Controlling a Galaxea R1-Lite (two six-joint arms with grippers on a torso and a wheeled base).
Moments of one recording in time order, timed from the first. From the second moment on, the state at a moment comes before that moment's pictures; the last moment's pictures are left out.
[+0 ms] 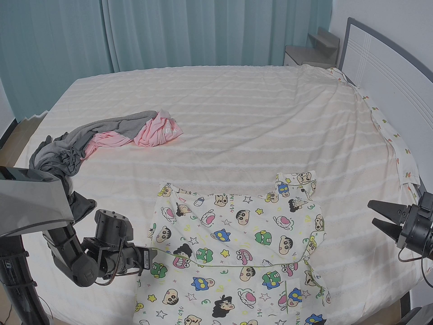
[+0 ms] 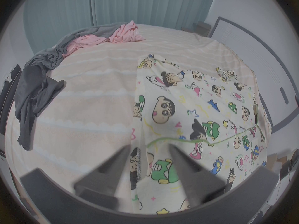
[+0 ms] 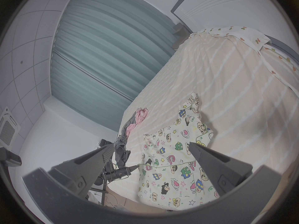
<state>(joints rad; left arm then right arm) -0.34 2.10 -0.40 -0.92 0.07 -0.24 0.12 1.11 -0.18 -0.68 0.39 0.76</state>
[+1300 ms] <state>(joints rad) -0.33 1.74 -0.02 -0.99 -0.26 -0.50 -0.01 1.71 -0.12 -0.69 0.49 0.42</state>
